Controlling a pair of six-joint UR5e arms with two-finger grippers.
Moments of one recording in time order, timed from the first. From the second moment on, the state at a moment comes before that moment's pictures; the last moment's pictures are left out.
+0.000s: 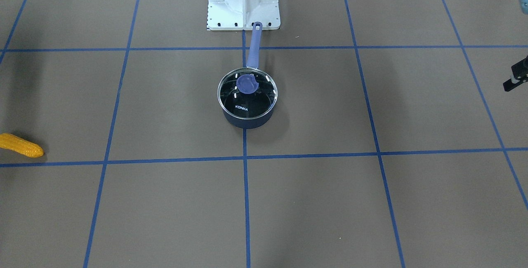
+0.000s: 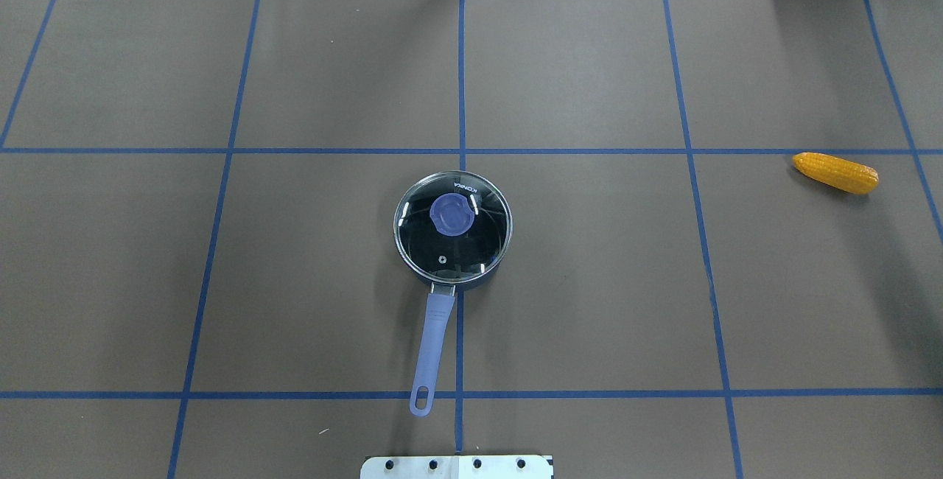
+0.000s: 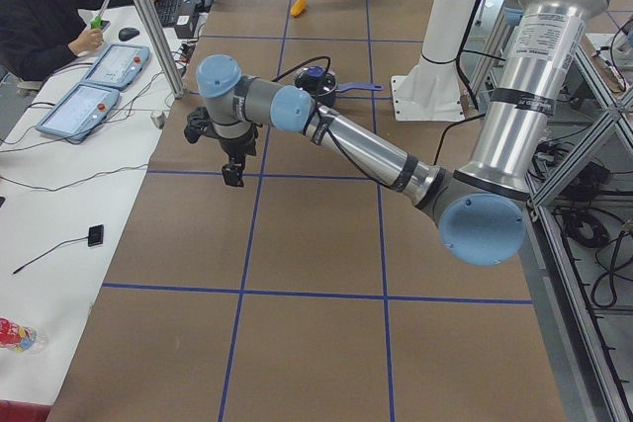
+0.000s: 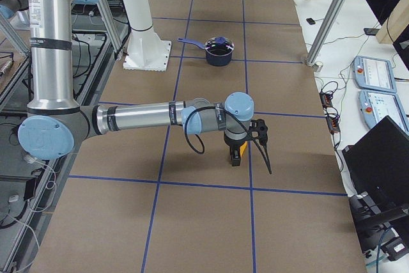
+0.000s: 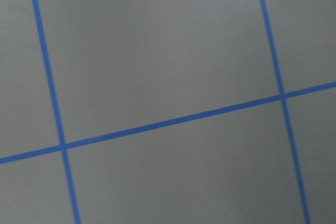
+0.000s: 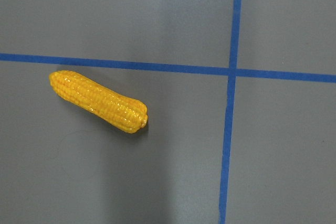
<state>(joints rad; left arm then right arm) -1.40 -1.88 -1.80 -1.30 -2.44 -0.12 1.47 -1.60 1.74 -1.50 2.39 0.10</state>
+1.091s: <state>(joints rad) -1.02 -2.35 -1.71 -1.30 -2.34 -0.69 1.46 -1.60 1.69 -1.39 2.38 0.12</state>
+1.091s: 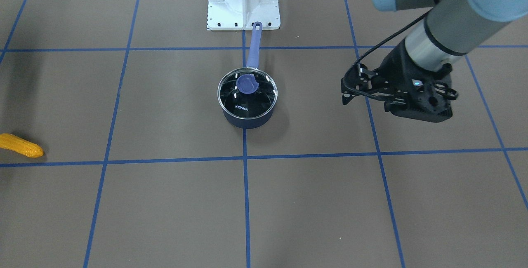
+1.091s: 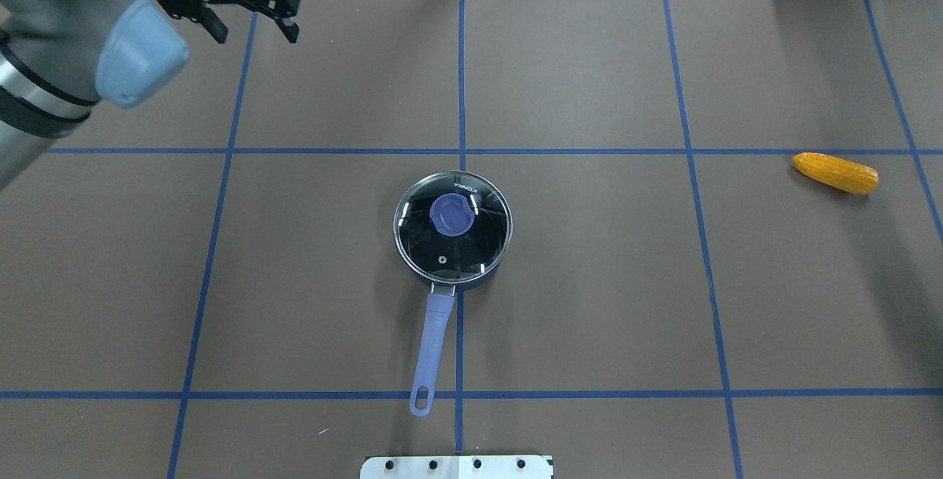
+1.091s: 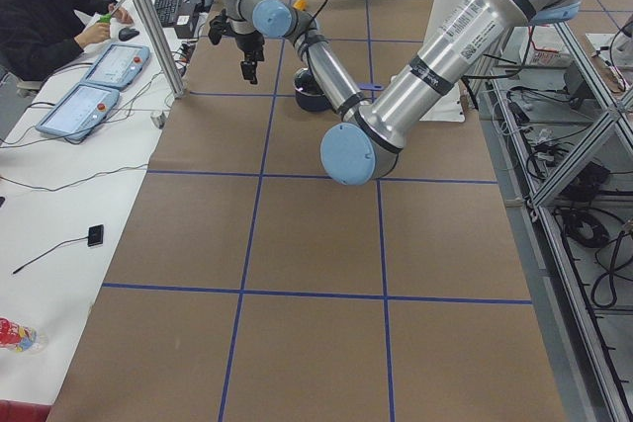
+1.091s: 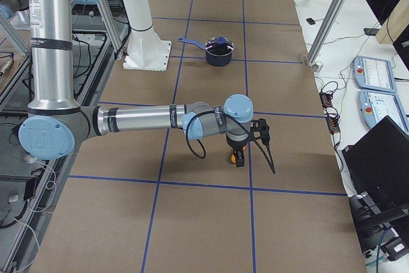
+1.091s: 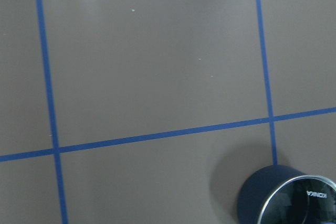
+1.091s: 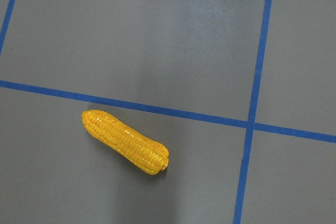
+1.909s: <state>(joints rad) -0.83 -2.47 -1.67 -1.31 -2.21 -0.77 1.37 -1.47 1.64 -1.40 2.32 -0.01</state>
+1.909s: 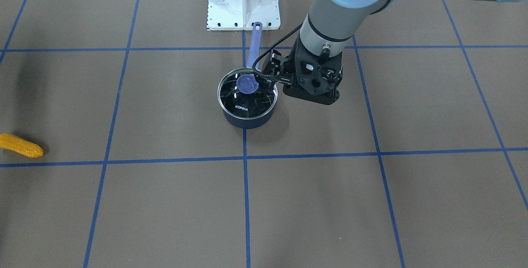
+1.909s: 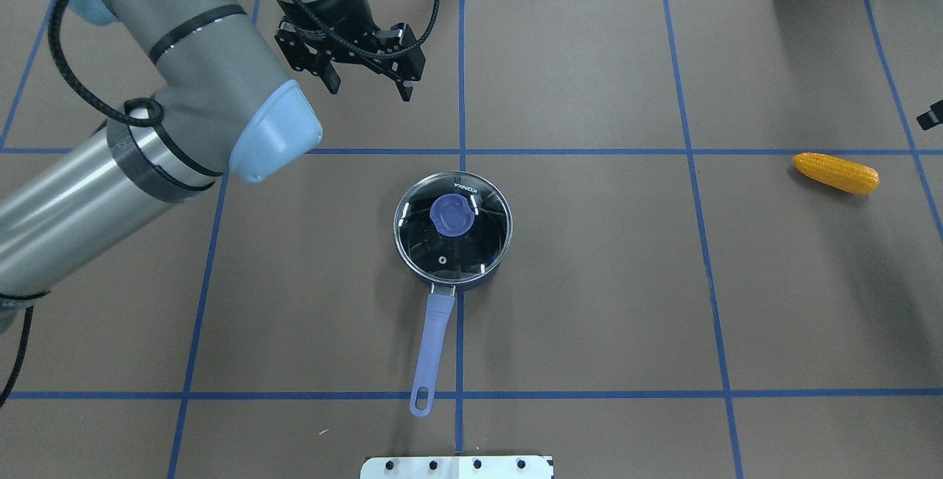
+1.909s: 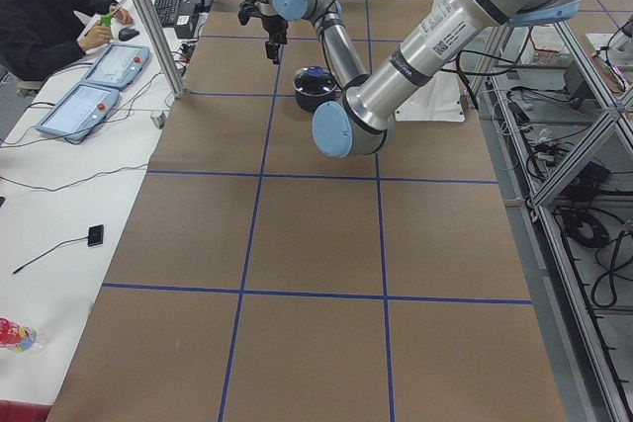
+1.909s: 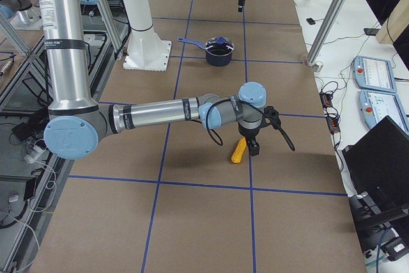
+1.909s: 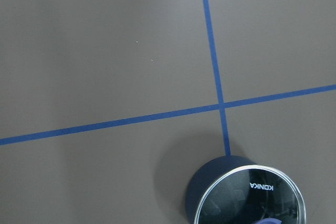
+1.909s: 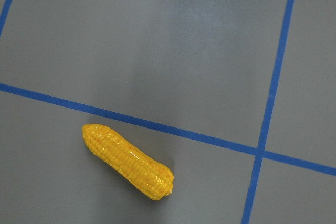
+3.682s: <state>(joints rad) -0.65 -2.46 -1.66 -1.41 -2.09 -0.76 1.16 -1.39 1.47 -1.39 2.31 -0.40</state>
